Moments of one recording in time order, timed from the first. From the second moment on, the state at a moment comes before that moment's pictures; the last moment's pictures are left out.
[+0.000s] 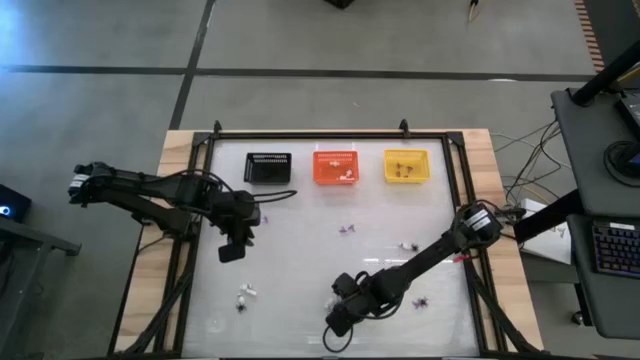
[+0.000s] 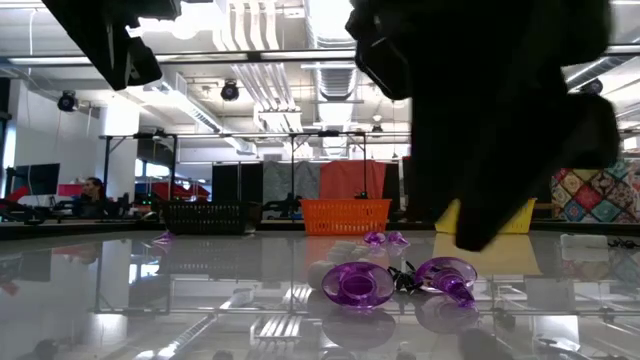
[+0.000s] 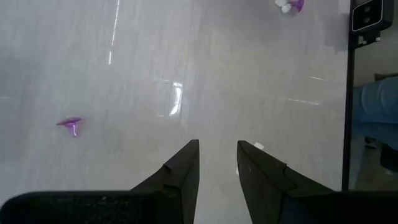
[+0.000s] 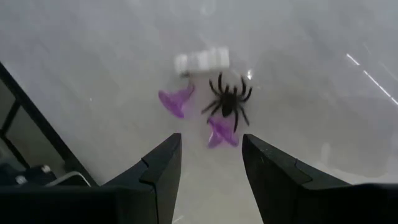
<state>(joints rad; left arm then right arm) -0.14 1.11 0.99 -0.99 0.18 -0.32 0.54 2.07 1.48 -0.54 0.04 1.35</state>
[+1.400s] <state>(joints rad) -0.14 1.11 0.99 -0.96 0.16 -0.32 0.52 2.12 1.48 -0.53 0.06 1.41</state>
